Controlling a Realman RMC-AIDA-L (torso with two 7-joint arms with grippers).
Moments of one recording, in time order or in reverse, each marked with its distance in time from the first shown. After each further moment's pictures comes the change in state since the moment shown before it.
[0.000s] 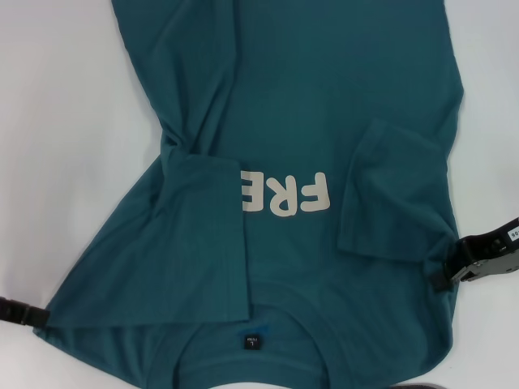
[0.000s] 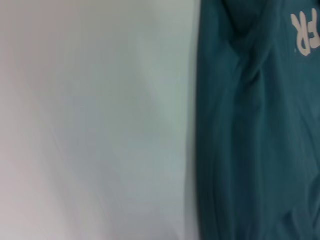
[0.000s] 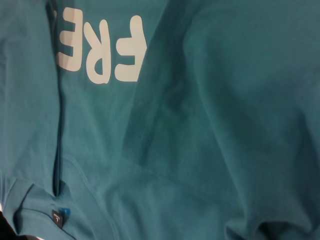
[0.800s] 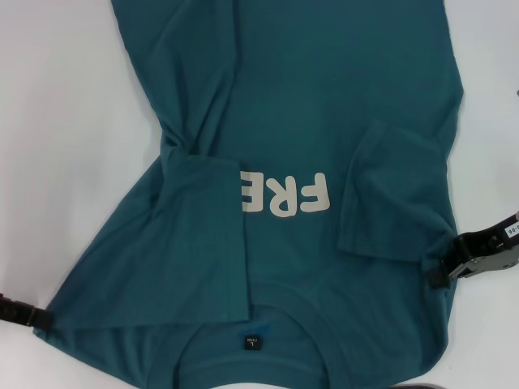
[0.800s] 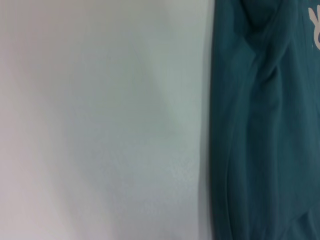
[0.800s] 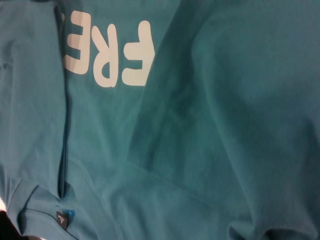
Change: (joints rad) left arm -0.004 -0.009 0.023 0.022 0.014 -0.049 0.001; right arm 0.009 0.000 0.003 0.006 0.003 0.003 -0.011
